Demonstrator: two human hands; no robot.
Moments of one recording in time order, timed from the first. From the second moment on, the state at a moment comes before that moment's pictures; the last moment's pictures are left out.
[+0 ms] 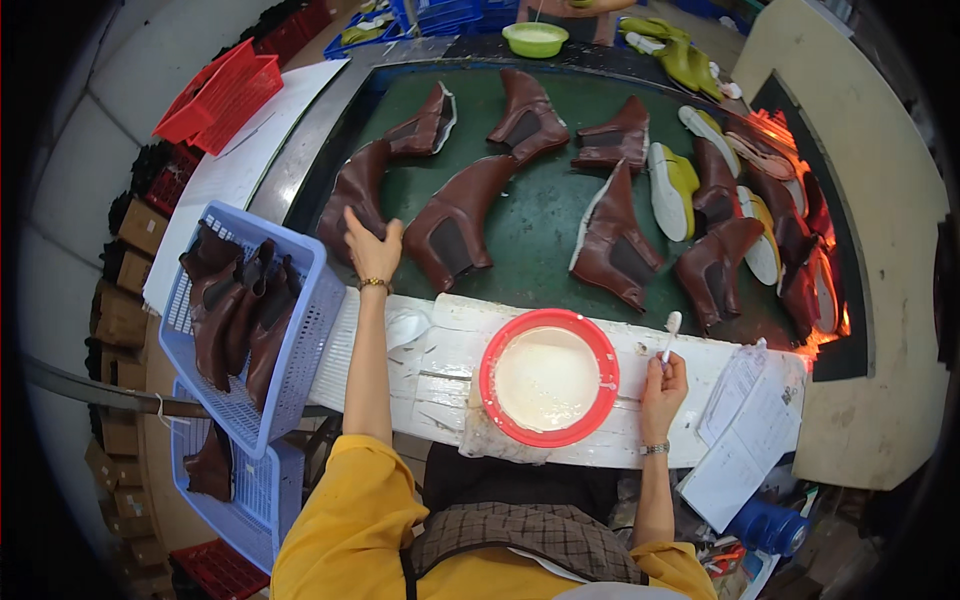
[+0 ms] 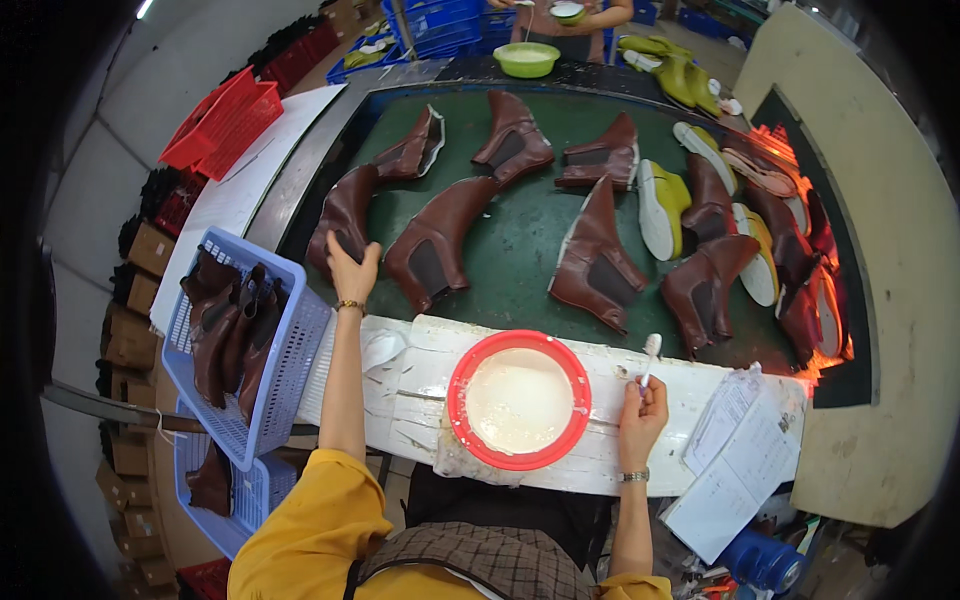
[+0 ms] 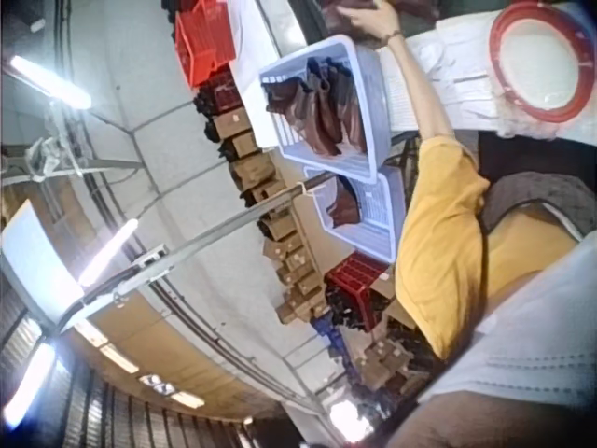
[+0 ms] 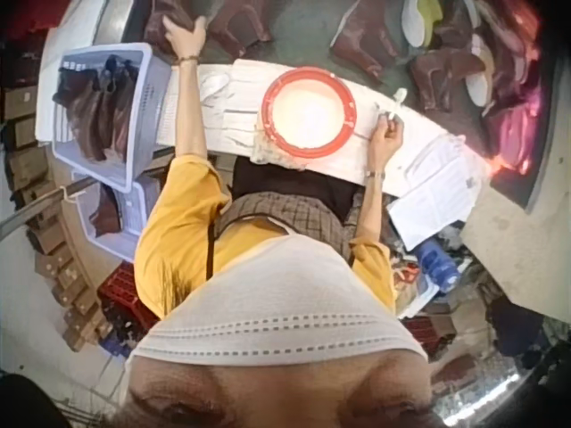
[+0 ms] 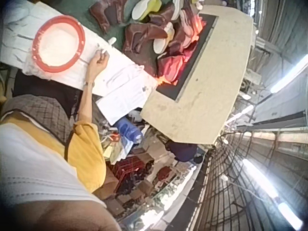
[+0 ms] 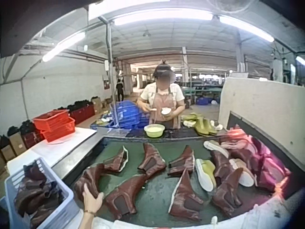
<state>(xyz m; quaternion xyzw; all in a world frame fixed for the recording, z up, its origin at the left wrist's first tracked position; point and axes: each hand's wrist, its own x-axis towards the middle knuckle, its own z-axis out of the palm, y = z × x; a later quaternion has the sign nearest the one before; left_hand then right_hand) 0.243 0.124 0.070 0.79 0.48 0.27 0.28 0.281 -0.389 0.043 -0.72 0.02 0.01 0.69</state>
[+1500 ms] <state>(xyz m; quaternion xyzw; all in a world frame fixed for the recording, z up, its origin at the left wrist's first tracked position) 0.033 -0.047 0.036 0.81 0.36 0.39 0.26 0.283 -0.378 0.033 -0.74 -0.03 -0.04 0.67</state>
